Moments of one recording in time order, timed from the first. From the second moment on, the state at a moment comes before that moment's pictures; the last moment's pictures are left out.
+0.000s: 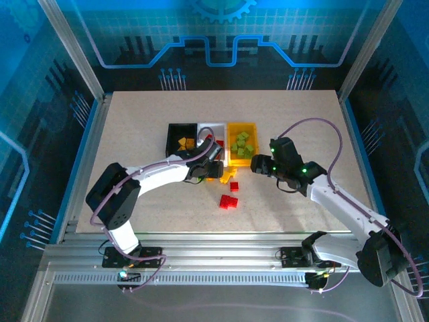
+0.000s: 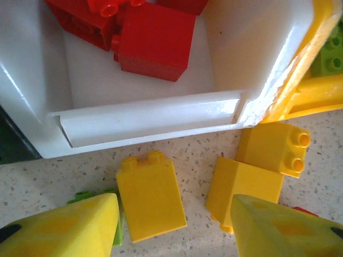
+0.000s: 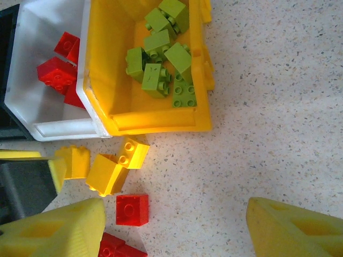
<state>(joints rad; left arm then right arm) -0.69 1.74 1.11 -0.43 -0.14 -0.64 0.50 1.15 0.84 -0.53 0.07 0.61</state>
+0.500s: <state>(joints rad) -0.71 1.79 1.10 -0.42 -0.17 -0.63 0.49 1.14 0.84 -0.54 0.07 0.61</state>
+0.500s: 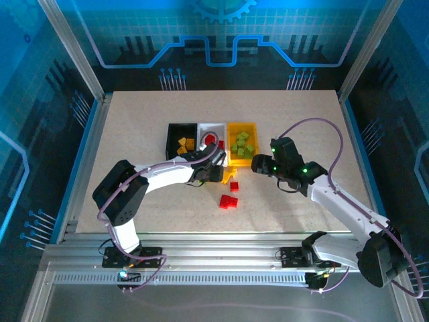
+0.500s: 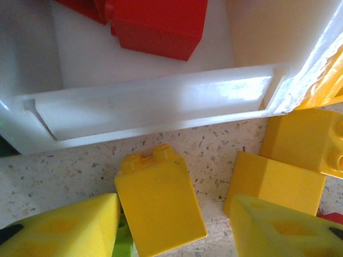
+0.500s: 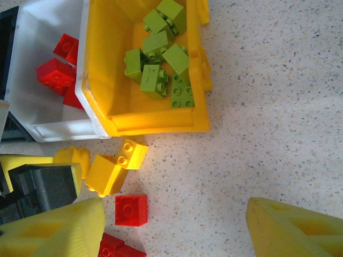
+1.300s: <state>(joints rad) -0.67 1.46 1.09 -0.51 -0.24 -0.64 0.48 1.12 0.84 -0.54 0.07 0.61</state>
